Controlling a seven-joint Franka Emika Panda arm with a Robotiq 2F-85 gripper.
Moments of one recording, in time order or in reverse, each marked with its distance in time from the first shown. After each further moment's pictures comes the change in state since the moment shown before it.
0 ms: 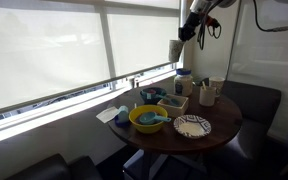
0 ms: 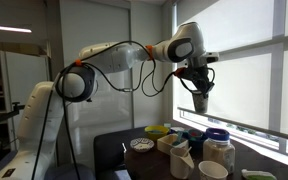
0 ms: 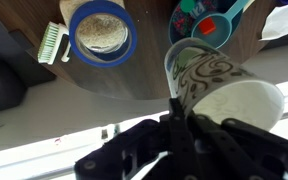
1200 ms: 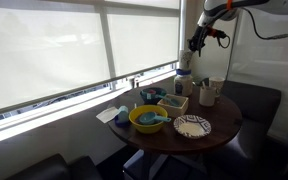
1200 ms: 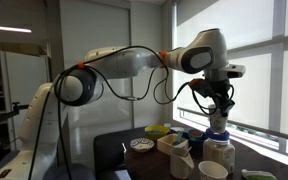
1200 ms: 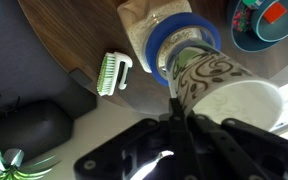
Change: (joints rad) arm -0.100 0.059 -0.054 -0.050 0.026 0.012 0.094
